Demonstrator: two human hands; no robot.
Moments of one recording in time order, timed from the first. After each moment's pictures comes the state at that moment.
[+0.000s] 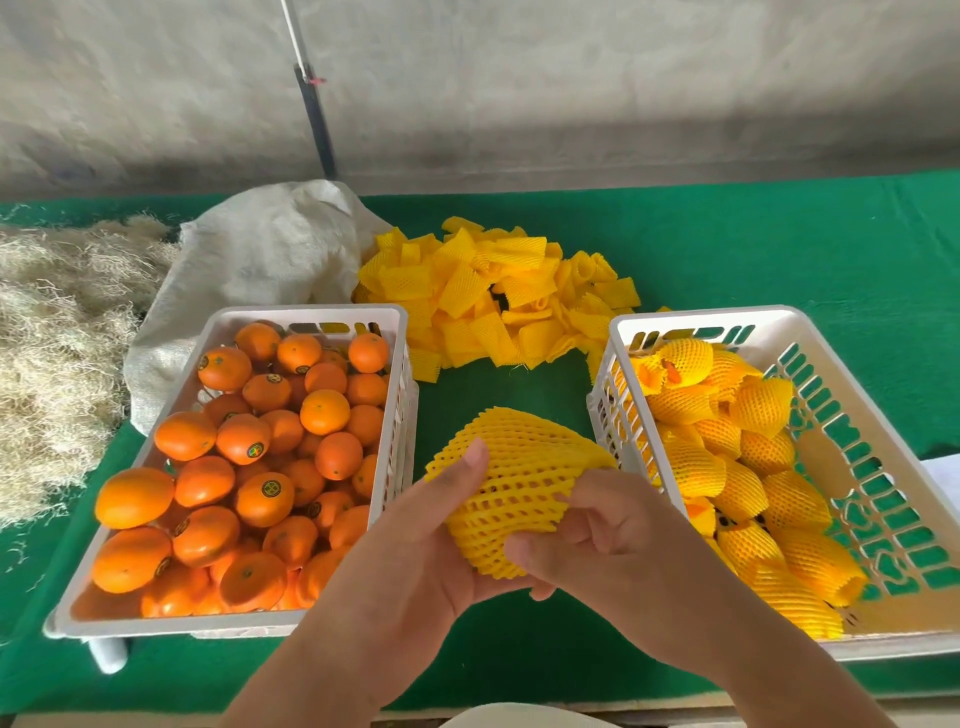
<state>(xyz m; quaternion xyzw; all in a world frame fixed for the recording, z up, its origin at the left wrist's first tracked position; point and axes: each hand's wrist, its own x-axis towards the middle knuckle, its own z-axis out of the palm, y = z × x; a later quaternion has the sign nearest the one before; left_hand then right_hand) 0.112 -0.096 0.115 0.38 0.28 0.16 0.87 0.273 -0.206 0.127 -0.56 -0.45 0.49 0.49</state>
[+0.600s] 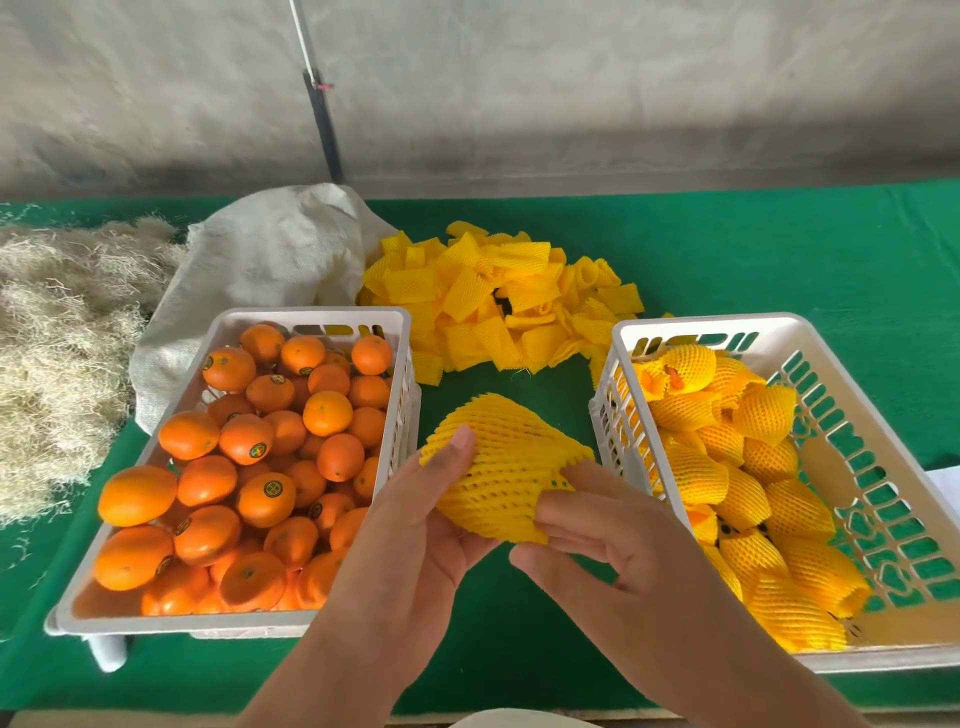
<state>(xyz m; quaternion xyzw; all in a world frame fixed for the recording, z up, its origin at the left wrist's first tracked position) 0.123 -0.098 0.113 0.34 0.34 0.29 0.83 0.261 -0.218 0.124 -0.66 -0.51 0.31 0.46</state>
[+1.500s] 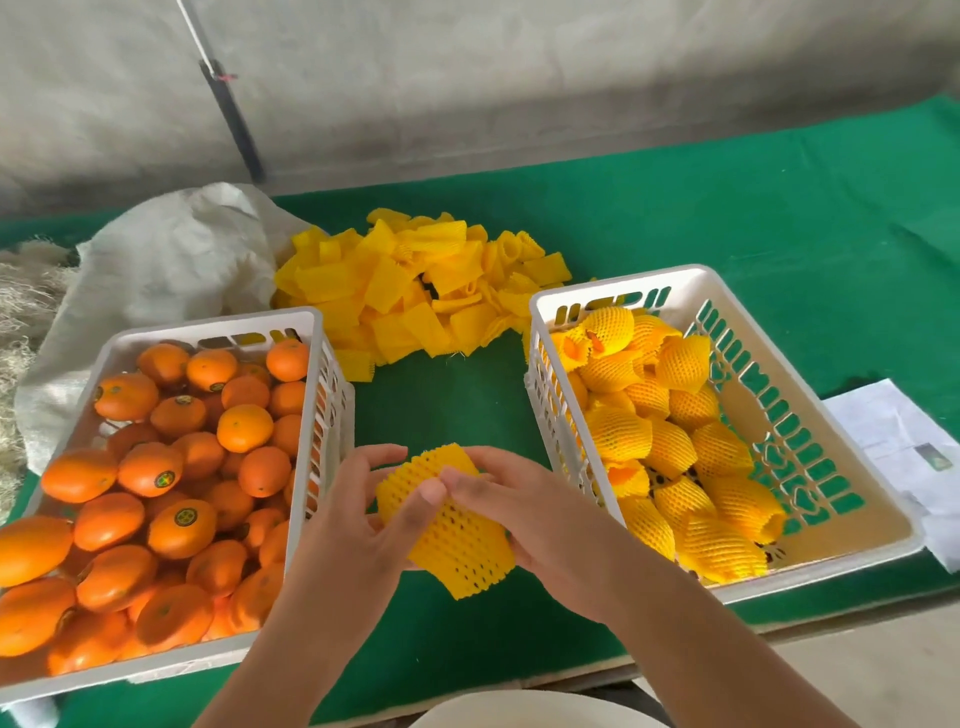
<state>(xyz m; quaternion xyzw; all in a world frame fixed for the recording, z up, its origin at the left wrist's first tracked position) 0.140 -0.110 0.083 0.69 0.43 0.18 0.55 0.302 -0.204 0.072 -0.59 -0.24 0.59 0.49</state>
